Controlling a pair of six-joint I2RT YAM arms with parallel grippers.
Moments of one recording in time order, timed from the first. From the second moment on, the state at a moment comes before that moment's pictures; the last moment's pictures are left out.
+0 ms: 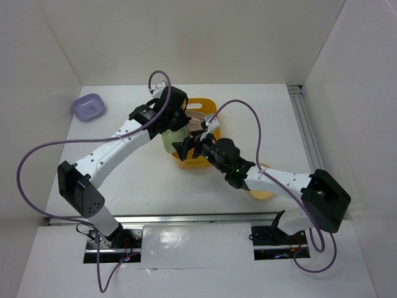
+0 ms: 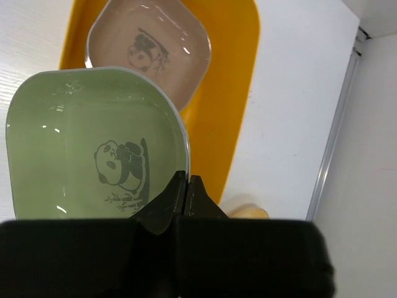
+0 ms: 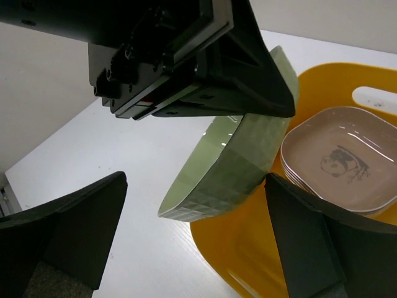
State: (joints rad) left arm -0.63 1.62 1.63 -0.75 -0.32 -1.04; right arm 0.90 1.39 0.77 0.64 0.15 0.26
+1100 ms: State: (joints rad) left arm -0.65 1.54 1.55 -0.61 -0.29 -1.10; right arm 0.93 1.43 0.73 0.73 0.47 0.37
